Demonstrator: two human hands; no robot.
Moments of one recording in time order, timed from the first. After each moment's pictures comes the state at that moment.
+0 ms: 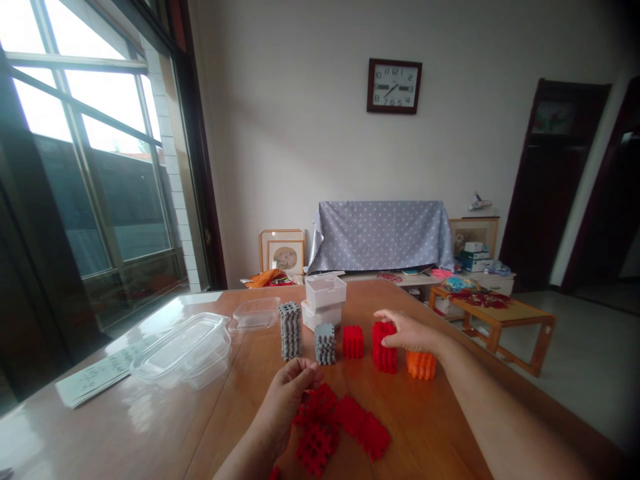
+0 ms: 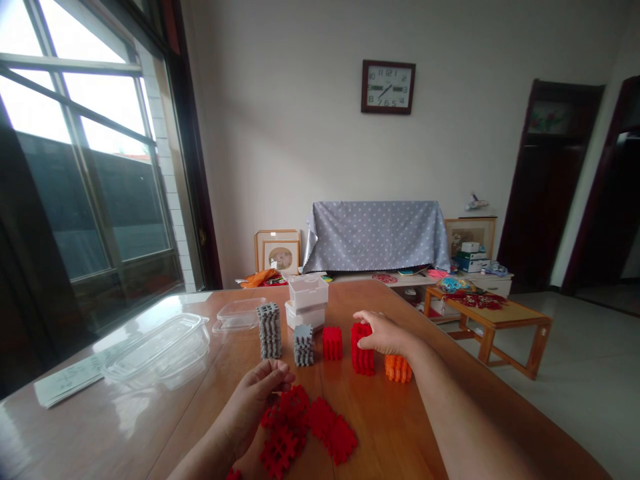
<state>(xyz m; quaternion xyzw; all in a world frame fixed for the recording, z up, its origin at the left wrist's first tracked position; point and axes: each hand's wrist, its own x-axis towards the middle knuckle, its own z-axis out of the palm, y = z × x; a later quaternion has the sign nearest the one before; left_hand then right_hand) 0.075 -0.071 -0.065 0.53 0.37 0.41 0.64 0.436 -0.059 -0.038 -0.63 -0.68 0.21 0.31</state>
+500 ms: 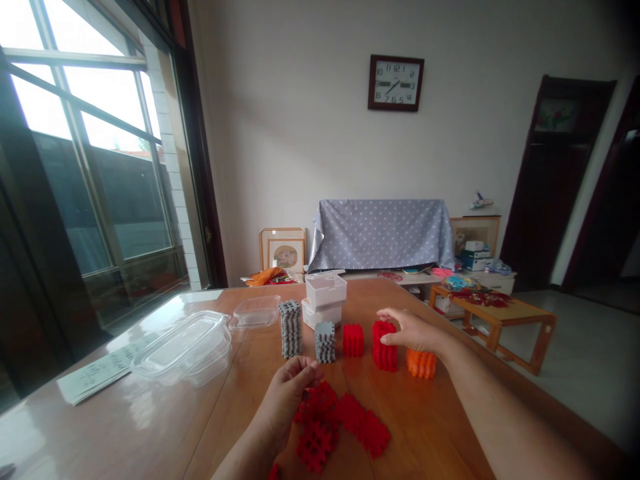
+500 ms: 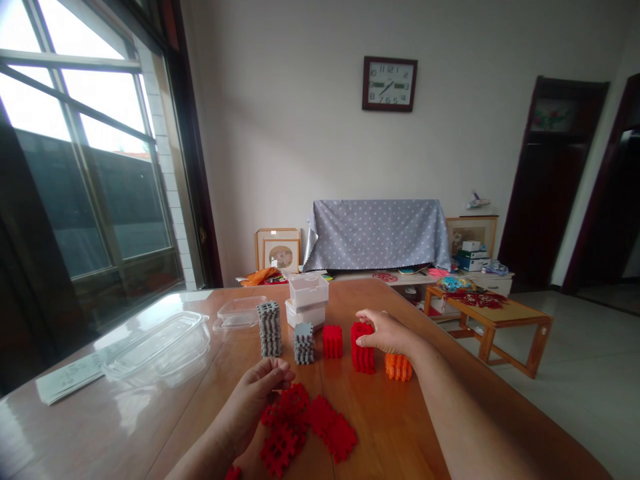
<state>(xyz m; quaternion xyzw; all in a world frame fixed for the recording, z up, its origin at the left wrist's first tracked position) 0.076 -0.077 -0.058 0.53 0.38 0.41 0.64 0.434 -0.068 -0.032 -0.63 -0.68 0.21 0.33</state>
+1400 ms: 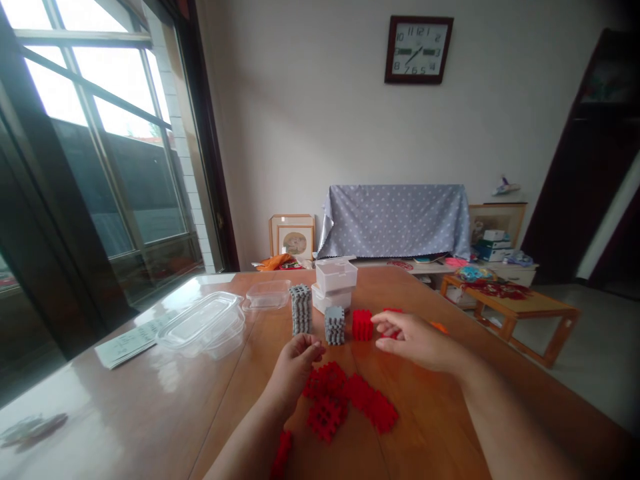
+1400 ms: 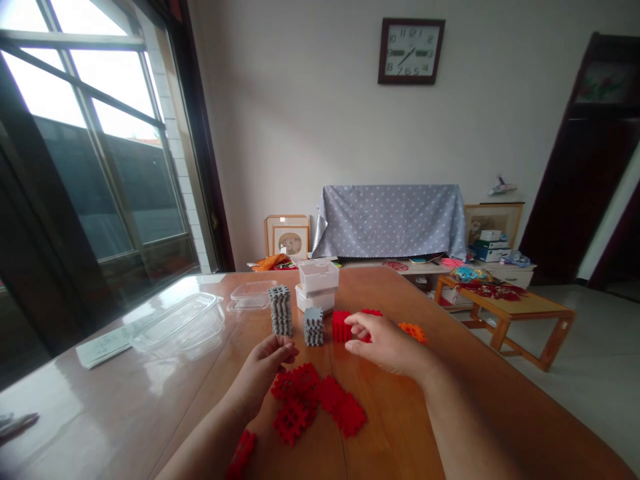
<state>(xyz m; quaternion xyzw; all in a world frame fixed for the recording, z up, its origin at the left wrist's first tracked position) 0.073 -0.067 -0.060 0.56 0.41 0.44 0.58 0.364 -0.118 -0.020 -0.58 -0.70 0.24 0.33</state>
